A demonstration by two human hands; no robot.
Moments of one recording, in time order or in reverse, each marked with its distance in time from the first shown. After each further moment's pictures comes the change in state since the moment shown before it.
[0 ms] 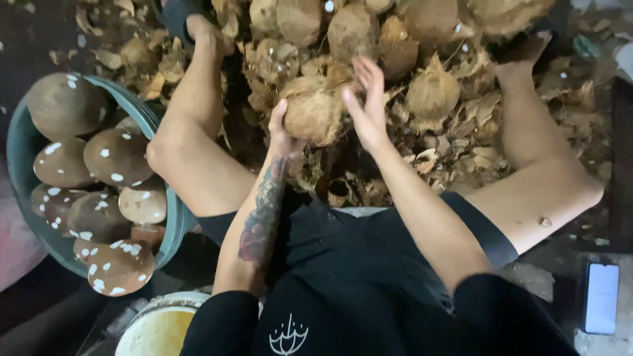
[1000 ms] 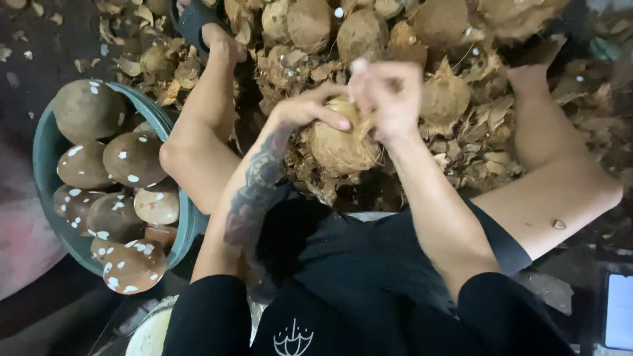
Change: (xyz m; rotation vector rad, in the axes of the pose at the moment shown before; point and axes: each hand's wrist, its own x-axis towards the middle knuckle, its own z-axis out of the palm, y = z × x) left_hand 0.021 0.065 0.116 1.410 -1.081 -0.234; right_hand 0.057 -0.106 -0.003 0.141 -0.179 -0.125
